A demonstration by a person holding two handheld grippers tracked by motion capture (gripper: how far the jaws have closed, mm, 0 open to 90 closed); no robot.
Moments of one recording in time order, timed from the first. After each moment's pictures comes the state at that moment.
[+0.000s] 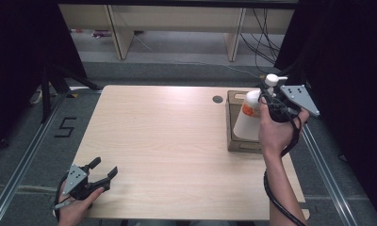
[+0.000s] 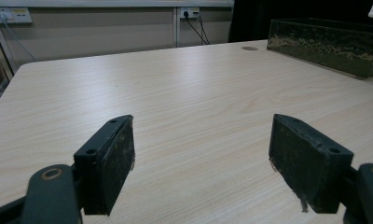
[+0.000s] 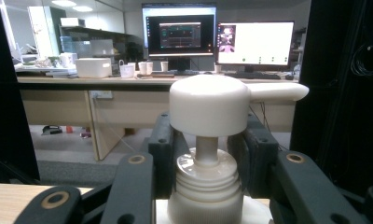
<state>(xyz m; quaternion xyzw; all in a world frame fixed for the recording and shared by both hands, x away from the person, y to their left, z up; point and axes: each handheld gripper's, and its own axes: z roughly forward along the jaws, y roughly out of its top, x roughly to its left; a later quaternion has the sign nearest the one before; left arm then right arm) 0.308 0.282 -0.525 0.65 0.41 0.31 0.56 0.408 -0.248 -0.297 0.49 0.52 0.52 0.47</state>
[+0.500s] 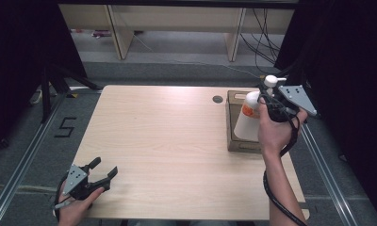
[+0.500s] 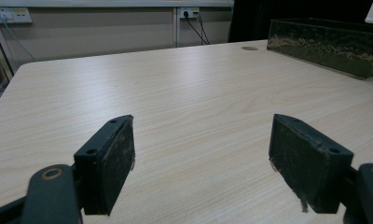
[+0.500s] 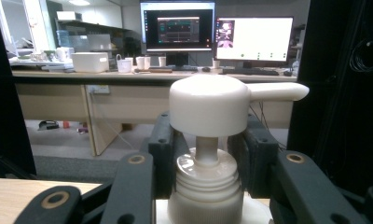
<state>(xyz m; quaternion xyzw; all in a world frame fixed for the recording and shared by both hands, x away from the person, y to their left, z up) 0.309 0.282 -0.526 0.65 0.40 0.31 0.57 0.414 -0.250 -0.303 0.49 0.53 0.51 0.47</state>
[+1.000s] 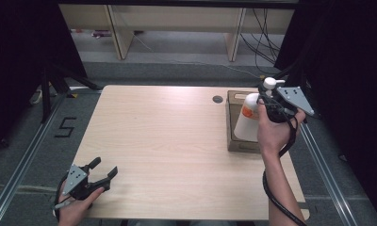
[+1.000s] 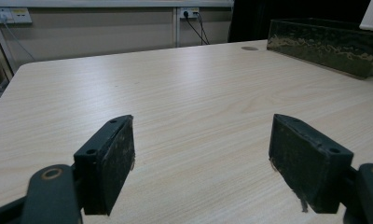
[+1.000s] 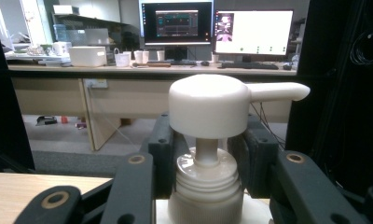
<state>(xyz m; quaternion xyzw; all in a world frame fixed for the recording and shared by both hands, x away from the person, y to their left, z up) 0.307 0.282 -0.525 0.65 0.41 0.31 0.56 0.418 -0.252 -0.312 0.50 0.53 0.50 0.47</state>
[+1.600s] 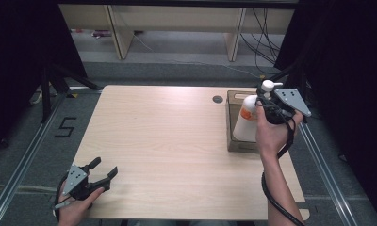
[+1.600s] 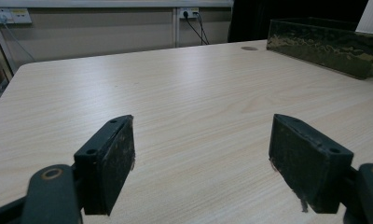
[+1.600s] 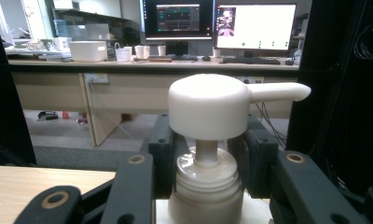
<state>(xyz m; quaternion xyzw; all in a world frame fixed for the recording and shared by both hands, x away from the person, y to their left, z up) 0.307 0.282 -0.525 0.65 0.41 0.31 0.56 0.420 -0.250 -0.320 0.50 0.54 0.50 0.46</state>
